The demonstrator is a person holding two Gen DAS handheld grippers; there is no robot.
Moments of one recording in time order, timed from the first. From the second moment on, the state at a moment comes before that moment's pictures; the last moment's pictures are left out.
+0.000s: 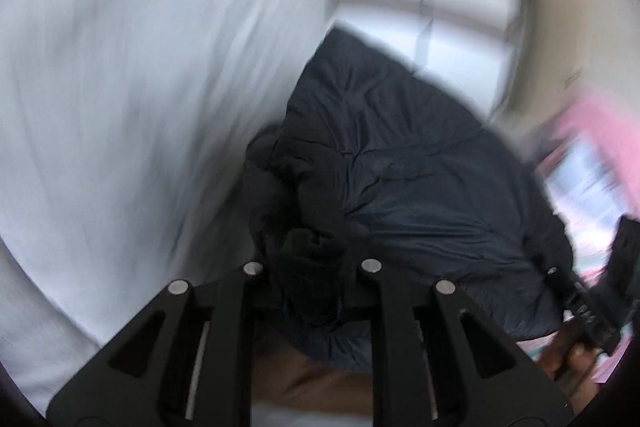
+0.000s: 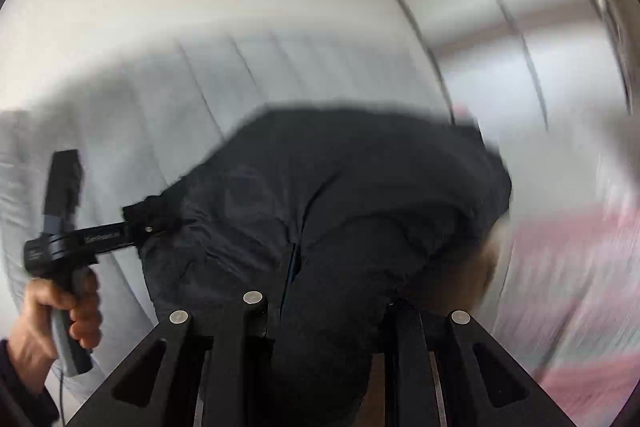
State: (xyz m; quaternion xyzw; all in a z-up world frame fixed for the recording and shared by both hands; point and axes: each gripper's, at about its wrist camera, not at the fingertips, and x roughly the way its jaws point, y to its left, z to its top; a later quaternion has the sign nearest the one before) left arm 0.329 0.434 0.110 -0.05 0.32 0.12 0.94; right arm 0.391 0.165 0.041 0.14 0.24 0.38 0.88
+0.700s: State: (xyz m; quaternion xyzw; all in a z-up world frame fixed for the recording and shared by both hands) left arm 0.288 0.436 0.089 -0.07 0.30 0.18 0.93; right arm 0.363 0.117 0.000 0.19 0.34 0.40 0.83
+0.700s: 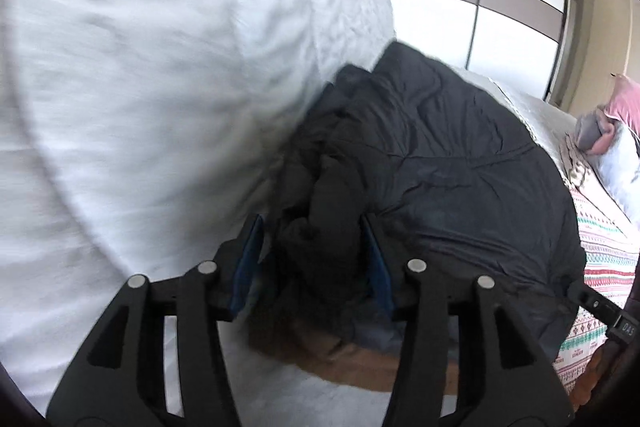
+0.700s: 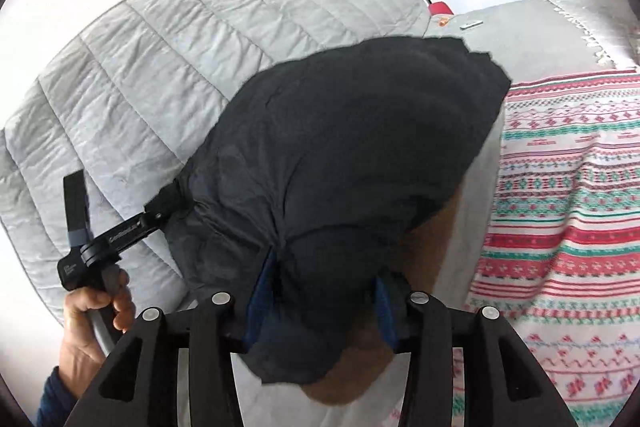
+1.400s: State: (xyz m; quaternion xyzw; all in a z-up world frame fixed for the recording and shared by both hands) left arm 0.084 0.285 0.092 -0.07 0.26 0.28 0.92; right arm 0.212 0.065 0.078 0.07 0.28 0.42 0.86
